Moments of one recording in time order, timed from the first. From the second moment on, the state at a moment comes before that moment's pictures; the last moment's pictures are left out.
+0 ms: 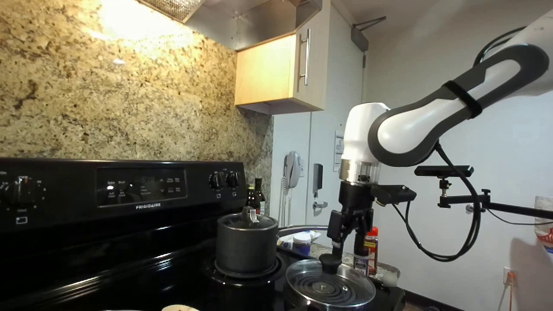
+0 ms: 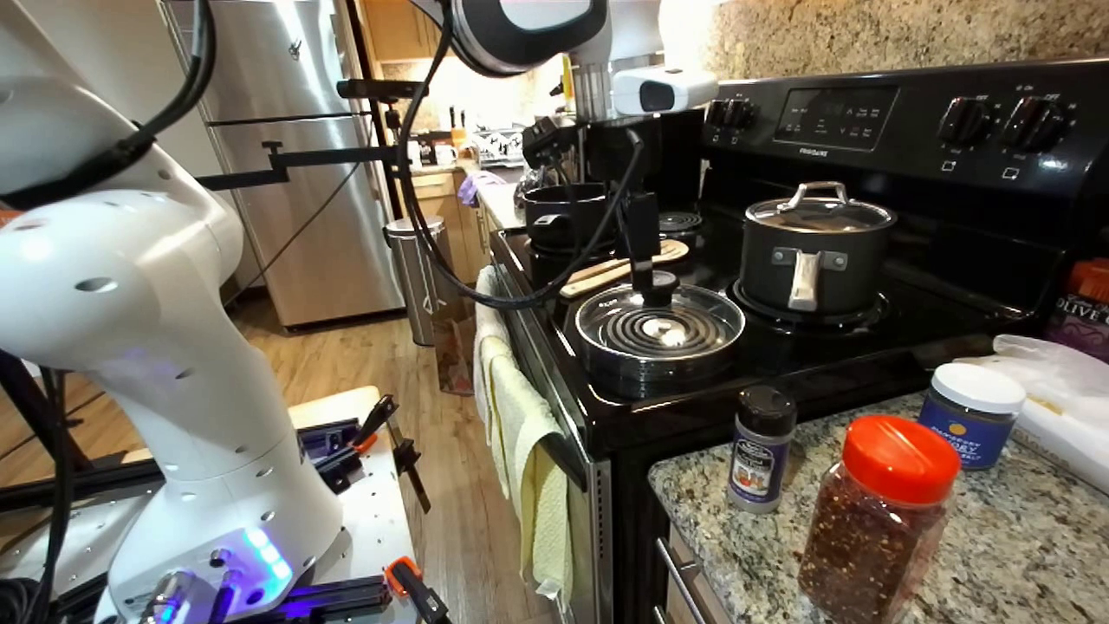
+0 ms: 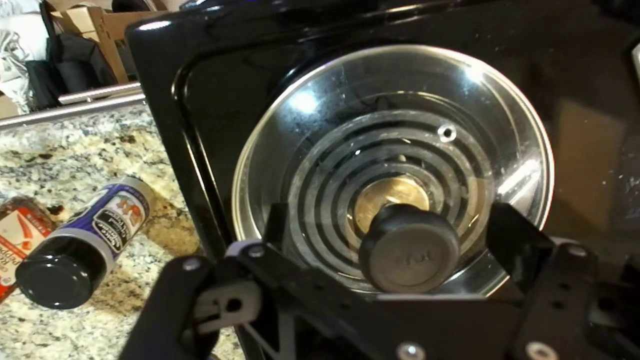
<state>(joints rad) -0.11 -0.34 -0.05 -2.54 -0.01 2.29 0.24</state>
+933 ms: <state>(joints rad) -0.08 -0.27 -0.03 -2.53 -0.01 2.38 0.12</state>
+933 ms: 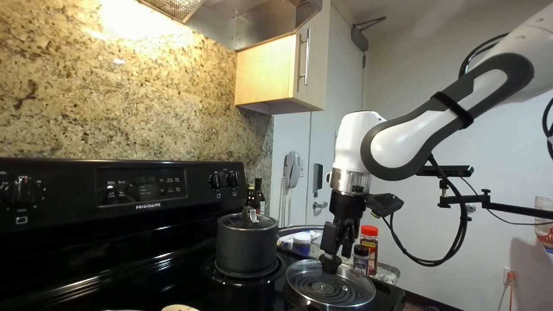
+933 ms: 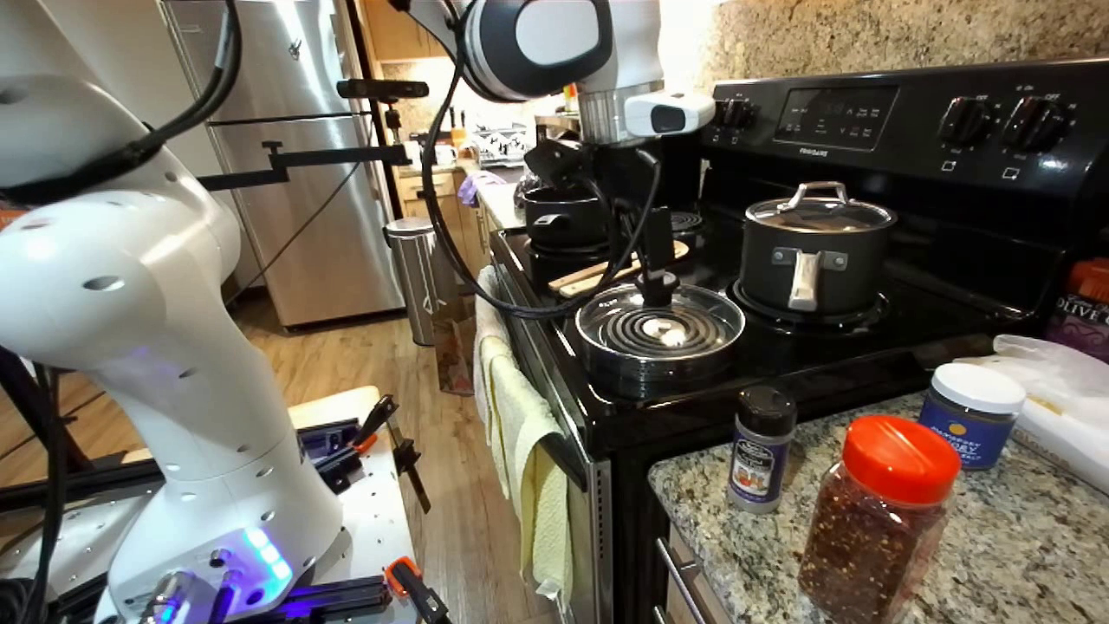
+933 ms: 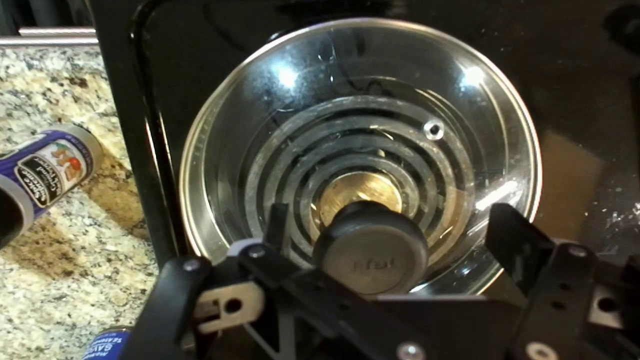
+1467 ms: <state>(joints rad) -0.08 -0.19 -0.03 -2.49 -0.01 2.42 0.11</state>
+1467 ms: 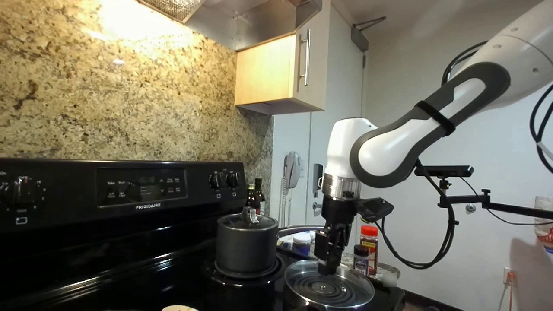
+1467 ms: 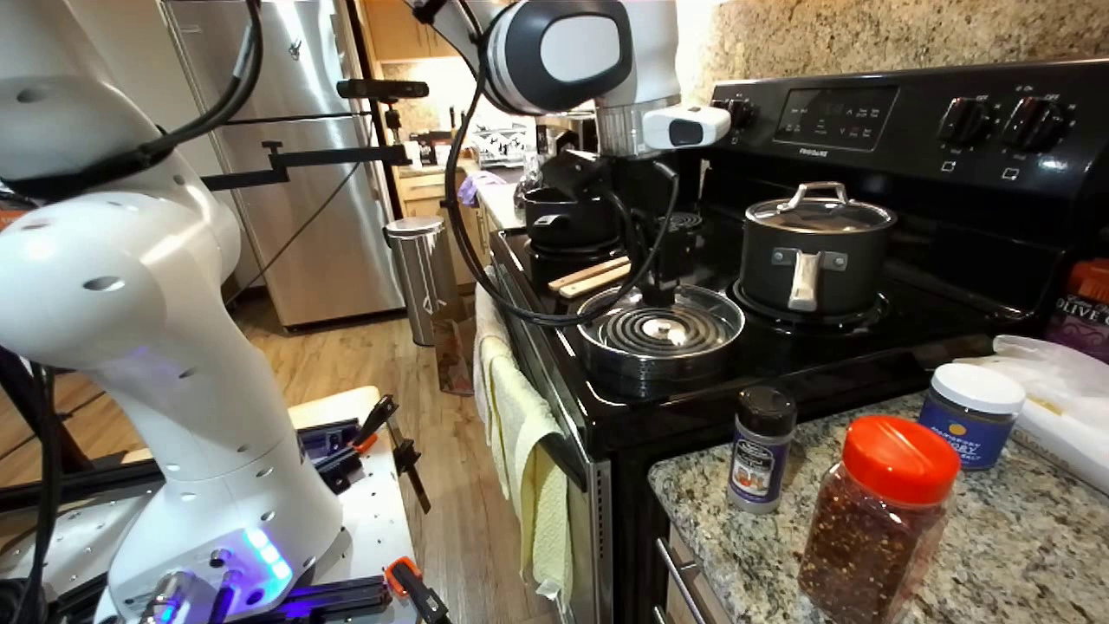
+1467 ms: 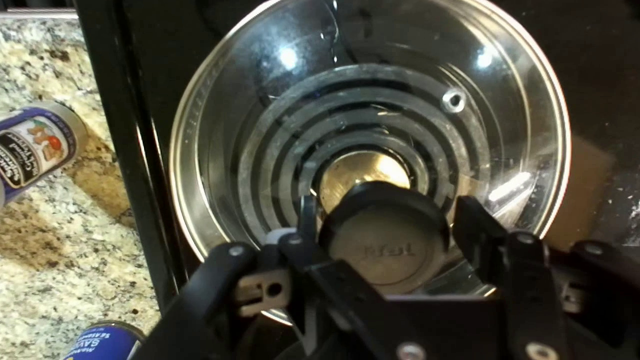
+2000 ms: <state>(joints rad) -0.08 -0.18 -0.04 -2.47 -0.01 2.42 0.11</state>
